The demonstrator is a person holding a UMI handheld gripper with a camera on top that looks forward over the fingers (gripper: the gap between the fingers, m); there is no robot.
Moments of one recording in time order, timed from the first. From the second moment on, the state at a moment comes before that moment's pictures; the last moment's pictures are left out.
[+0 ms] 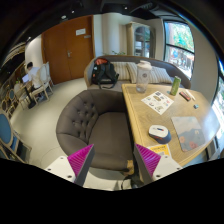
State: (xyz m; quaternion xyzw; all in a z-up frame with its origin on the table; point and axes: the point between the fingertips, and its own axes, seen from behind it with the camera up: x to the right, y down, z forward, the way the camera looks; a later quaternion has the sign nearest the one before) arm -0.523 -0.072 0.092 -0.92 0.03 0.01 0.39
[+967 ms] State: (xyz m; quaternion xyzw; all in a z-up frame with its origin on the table) arm -0.314 0.041 -0.017 -0.91 -0.06 0.03 0.41
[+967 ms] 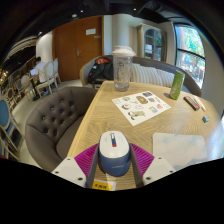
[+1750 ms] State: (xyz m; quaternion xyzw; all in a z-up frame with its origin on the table) arm -0.089 0.020 0.077 -0.88 0.04 -0.04 0.47
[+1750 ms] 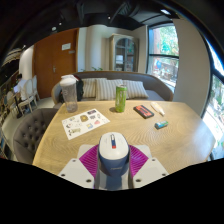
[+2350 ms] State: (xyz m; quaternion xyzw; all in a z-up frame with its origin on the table) arm -0.069 -0.048 -0.015 -0.94 0.10 -0.04 0.33
